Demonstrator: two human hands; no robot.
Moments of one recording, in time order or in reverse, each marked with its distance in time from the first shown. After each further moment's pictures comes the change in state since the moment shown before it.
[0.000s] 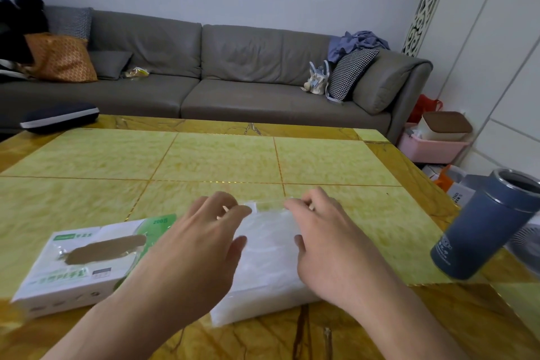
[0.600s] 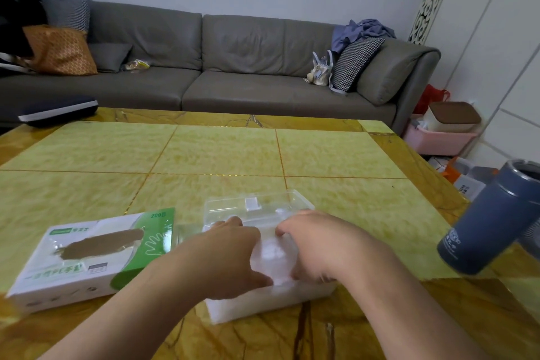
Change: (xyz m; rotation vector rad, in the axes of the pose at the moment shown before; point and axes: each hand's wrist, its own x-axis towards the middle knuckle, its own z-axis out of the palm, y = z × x) left_hand 0.036 0.008 0.029 0.064 -0.616 -0.173; right_hand 0.042 0.010 0.017 -0.189 -0.503 0.090
